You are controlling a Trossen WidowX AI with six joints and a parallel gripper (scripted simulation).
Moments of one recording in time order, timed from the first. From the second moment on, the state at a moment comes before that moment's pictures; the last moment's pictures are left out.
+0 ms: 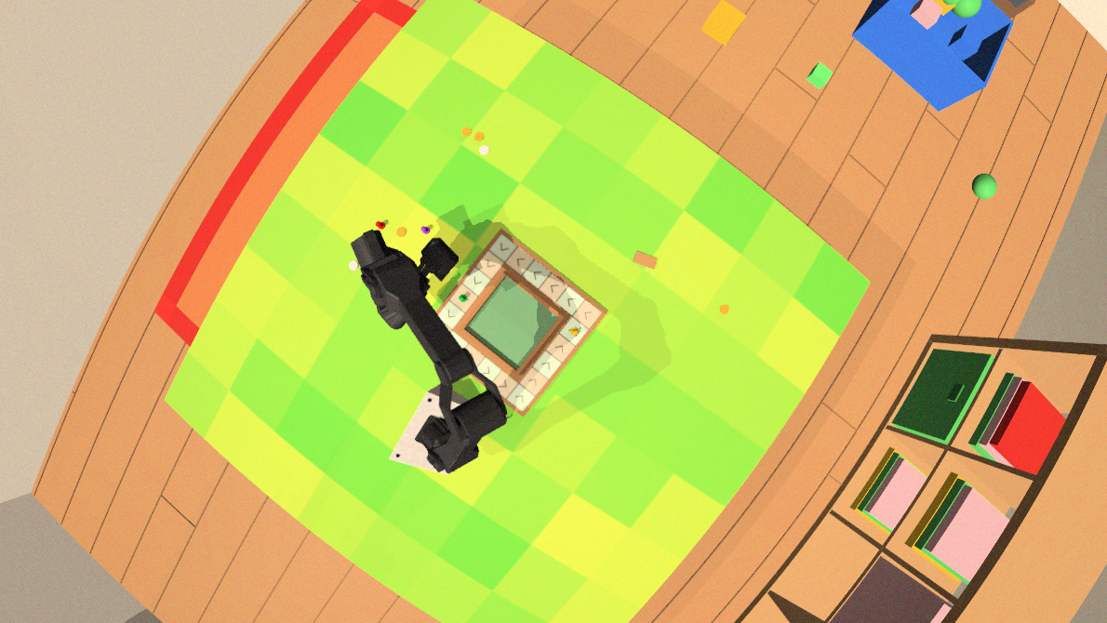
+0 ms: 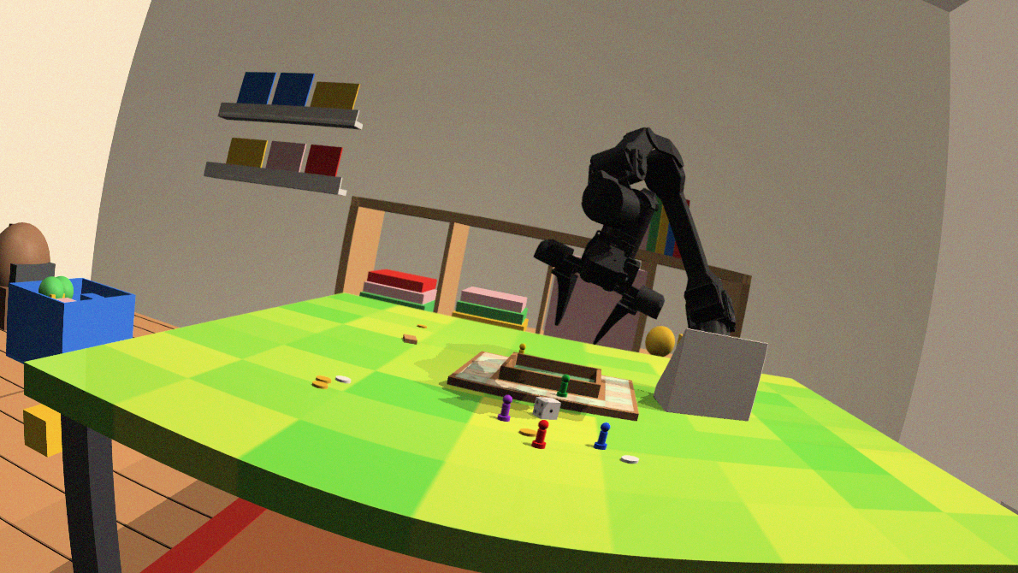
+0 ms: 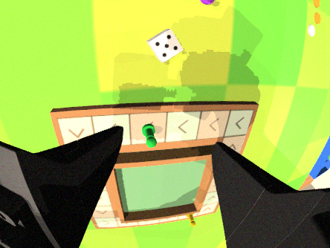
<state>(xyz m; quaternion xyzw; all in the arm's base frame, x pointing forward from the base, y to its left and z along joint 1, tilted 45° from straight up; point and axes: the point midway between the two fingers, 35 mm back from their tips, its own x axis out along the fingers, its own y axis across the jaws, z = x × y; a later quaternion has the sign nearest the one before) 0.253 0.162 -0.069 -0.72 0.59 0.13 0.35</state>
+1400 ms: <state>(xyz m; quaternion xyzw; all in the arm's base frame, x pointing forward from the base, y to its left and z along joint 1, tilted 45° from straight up) 0.286 0.141 -0.150 -0.43 0.68 -0.09 0.58</state>
